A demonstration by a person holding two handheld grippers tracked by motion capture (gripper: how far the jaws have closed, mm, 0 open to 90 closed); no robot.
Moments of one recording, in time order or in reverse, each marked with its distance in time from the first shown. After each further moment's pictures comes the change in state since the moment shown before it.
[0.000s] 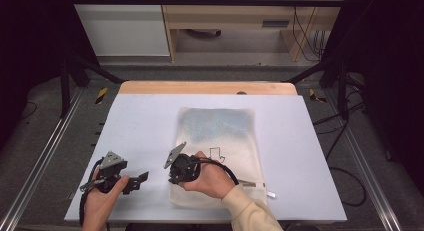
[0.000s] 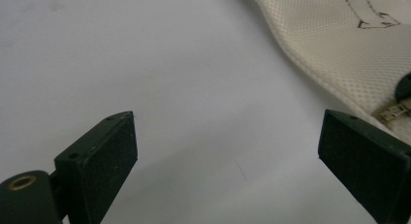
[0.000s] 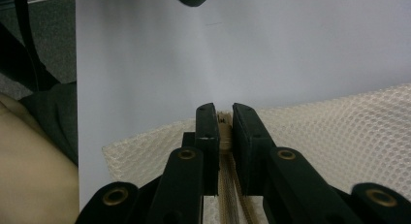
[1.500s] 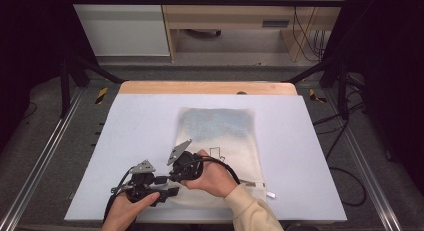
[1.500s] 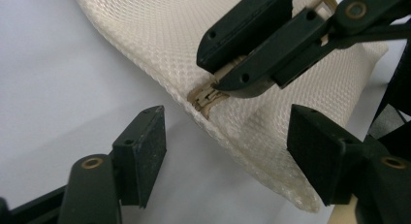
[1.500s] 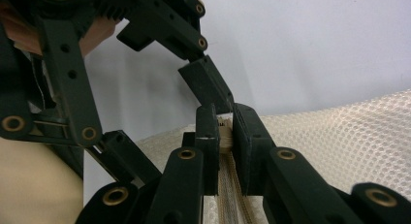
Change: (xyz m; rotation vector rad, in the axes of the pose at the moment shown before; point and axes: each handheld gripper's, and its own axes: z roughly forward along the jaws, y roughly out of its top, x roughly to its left) left arm -0.062 0.002 0.037 0.115 -0.361 0.031; right arm -0.005 -0.003 -0.008 -0.073 0.011 0.009
